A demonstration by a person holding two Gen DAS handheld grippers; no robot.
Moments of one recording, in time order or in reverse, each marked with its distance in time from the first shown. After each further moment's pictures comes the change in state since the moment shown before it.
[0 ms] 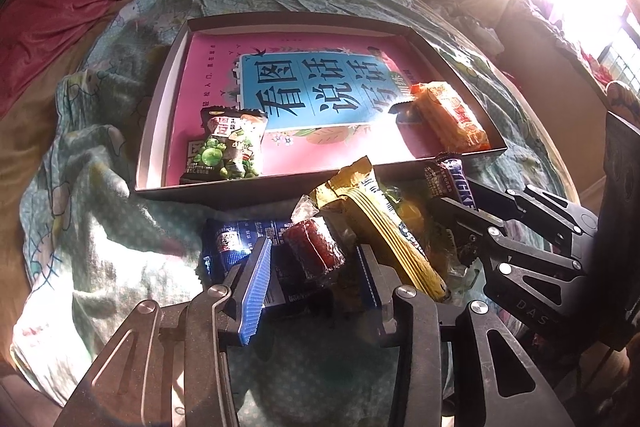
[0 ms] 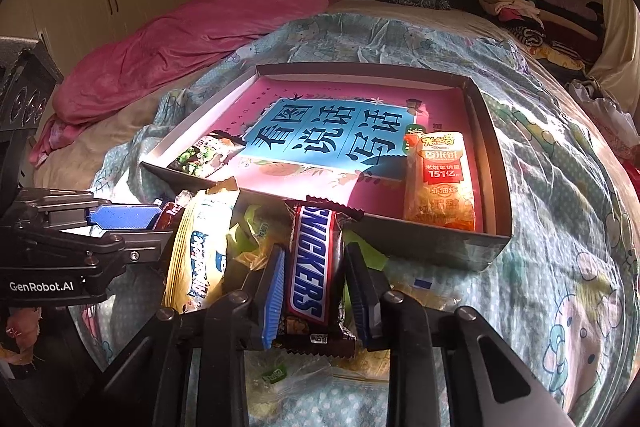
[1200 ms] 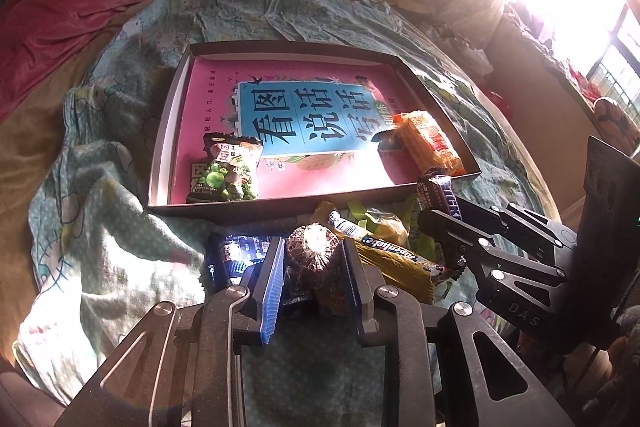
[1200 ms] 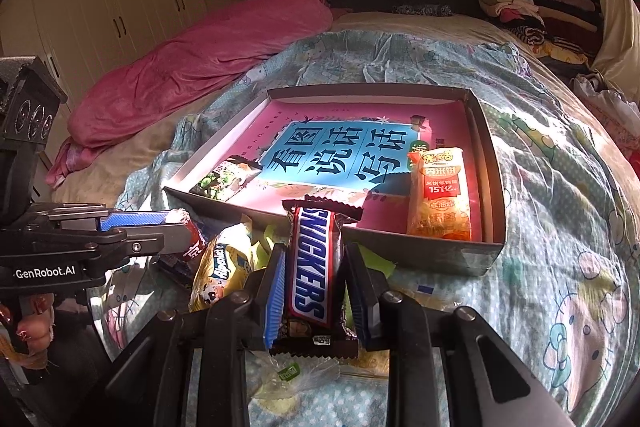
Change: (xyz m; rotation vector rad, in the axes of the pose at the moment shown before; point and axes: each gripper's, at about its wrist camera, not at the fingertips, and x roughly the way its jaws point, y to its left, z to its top) left arm -0.027 0.004 0.003 -0.029 -0.070 -0.056; right arm -0.018 -0.003 0.005 0.044 -0.058 0.064
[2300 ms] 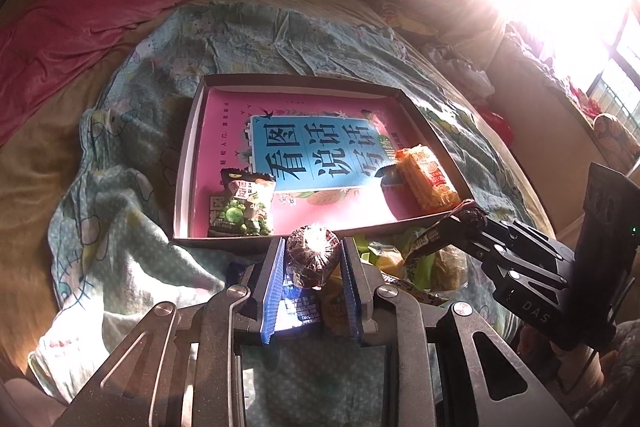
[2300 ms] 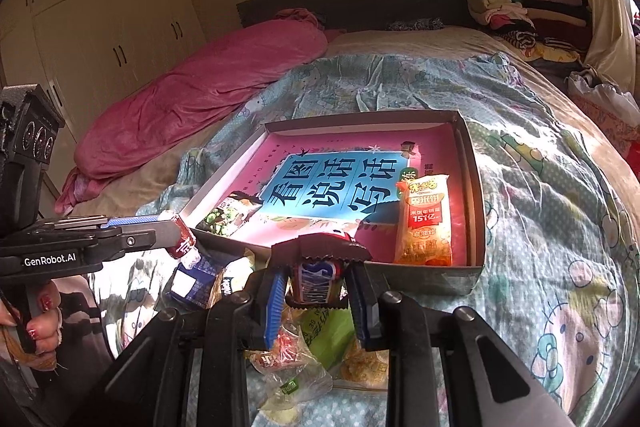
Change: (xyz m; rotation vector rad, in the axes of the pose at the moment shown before) left arm -0.020 0.007 0.015 -0.020 -0.073 0.008; right arm -0.019 -0.012 0.013 0.058 -0.085 0.025
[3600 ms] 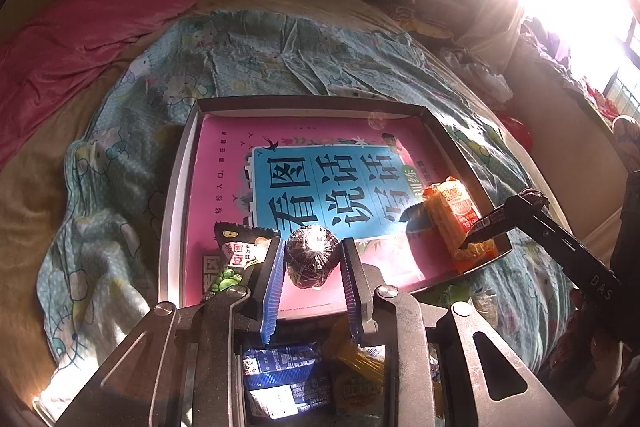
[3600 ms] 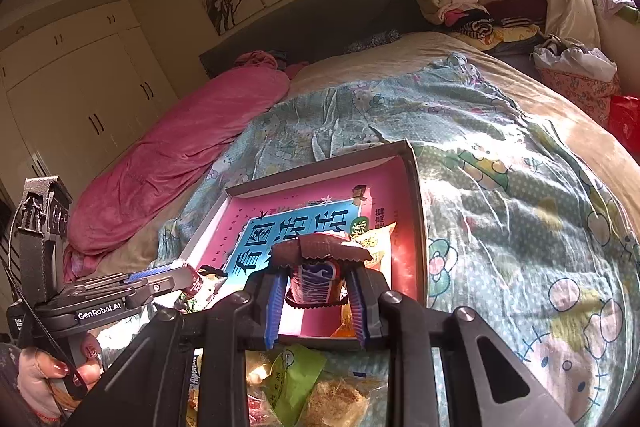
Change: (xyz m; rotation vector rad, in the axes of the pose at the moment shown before) left arm 0.047 -0.004 0.039 0.015 -0.022 0.070; right arm -0.003 -0.056 0.027 0.208 -0.121 -0.011
